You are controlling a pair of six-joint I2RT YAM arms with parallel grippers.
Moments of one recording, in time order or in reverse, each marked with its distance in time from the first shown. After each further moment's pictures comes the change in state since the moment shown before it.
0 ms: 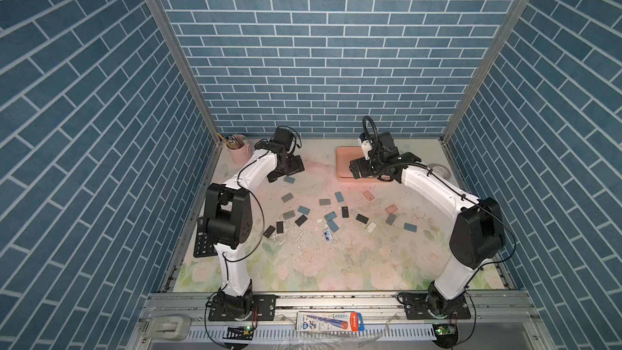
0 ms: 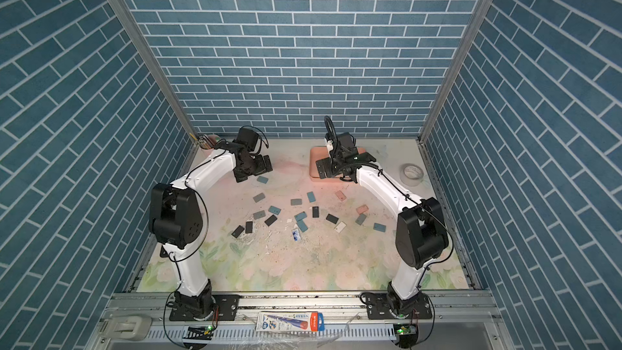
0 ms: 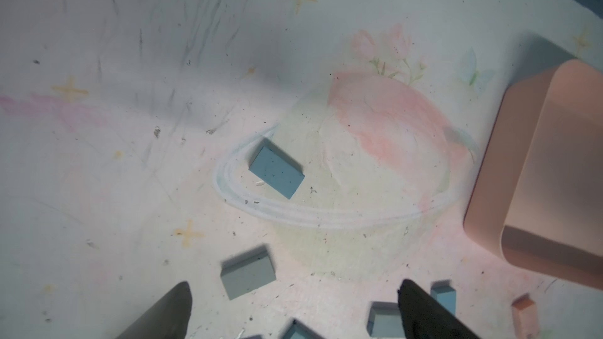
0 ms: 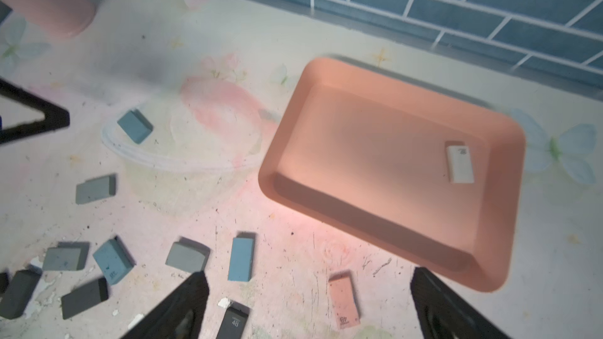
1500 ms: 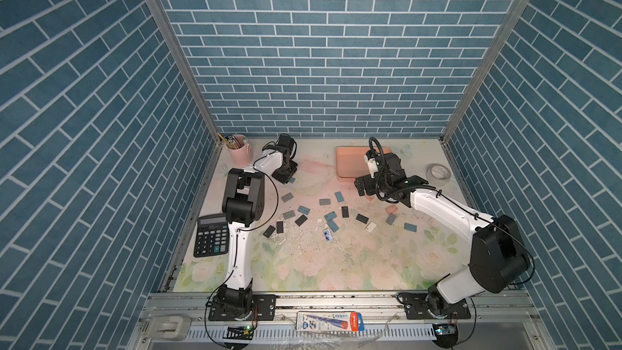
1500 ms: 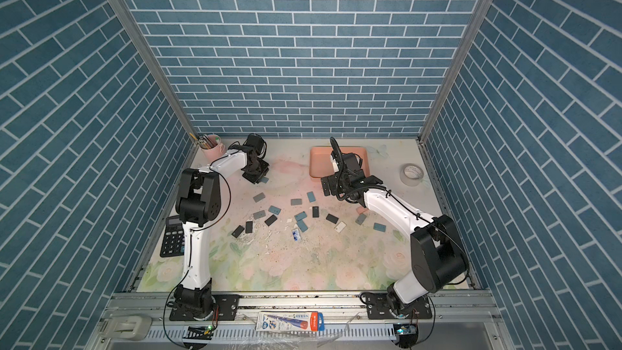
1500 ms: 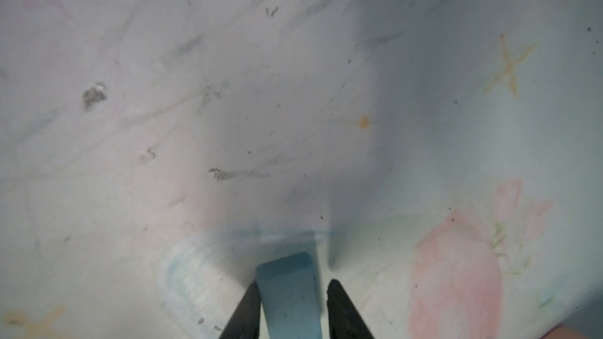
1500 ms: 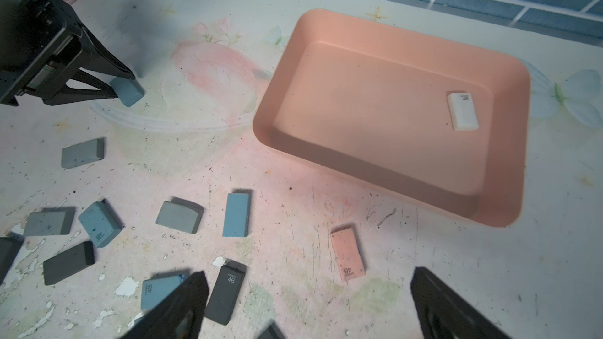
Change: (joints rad) left arm 0.046 0.298 0.132 0.071 -0.004 -0.516; right arm 0.029 -0.209 -0.319 0.174 0.054 0.051
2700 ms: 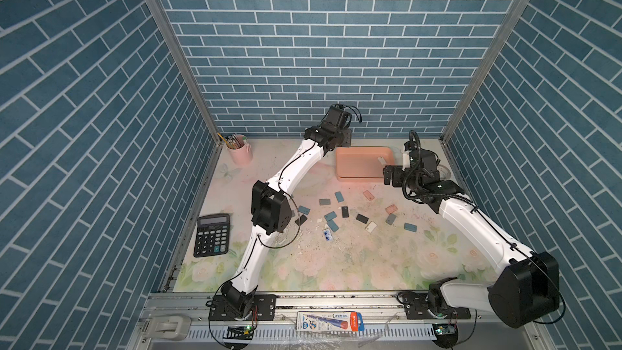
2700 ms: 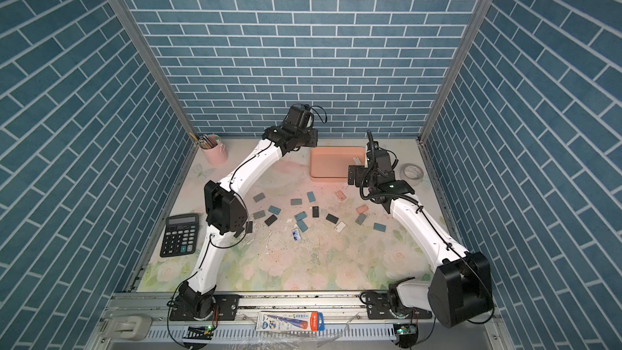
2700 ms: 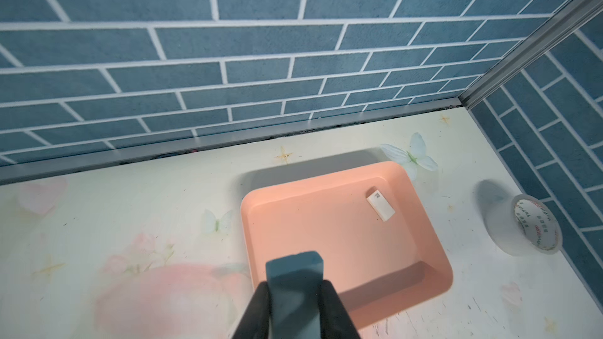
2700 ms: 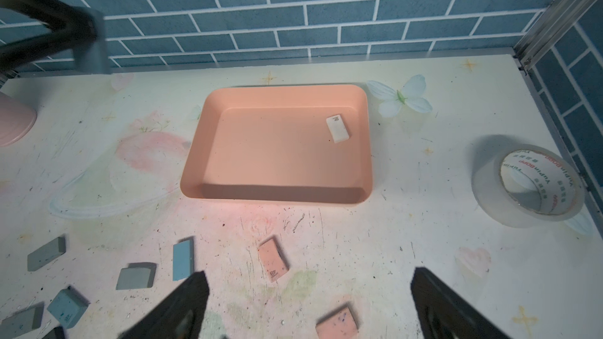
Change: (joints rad) left arm -0.369 0.136 0.681 0.045 -0.086 0.864; right arm -0.203 -0.236 -0.071 -0.040 0.050 0.104
